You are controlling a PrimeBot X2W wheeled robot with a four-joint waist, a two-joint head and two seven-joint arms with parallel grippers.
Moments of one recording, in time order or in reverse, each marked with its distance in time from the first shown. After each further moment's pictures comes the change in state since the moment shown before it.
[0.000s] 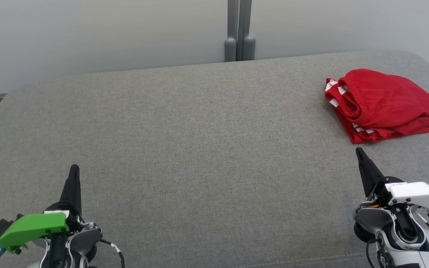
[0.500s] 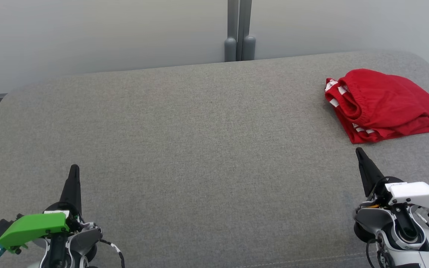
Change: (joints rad) left arm 0.000 0.000 0.000 0.000 0.000 0.000 0.000; right arm 0.000 0.000 0.000 0.000 0.000 0.000 0.000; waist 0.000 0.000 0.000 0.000
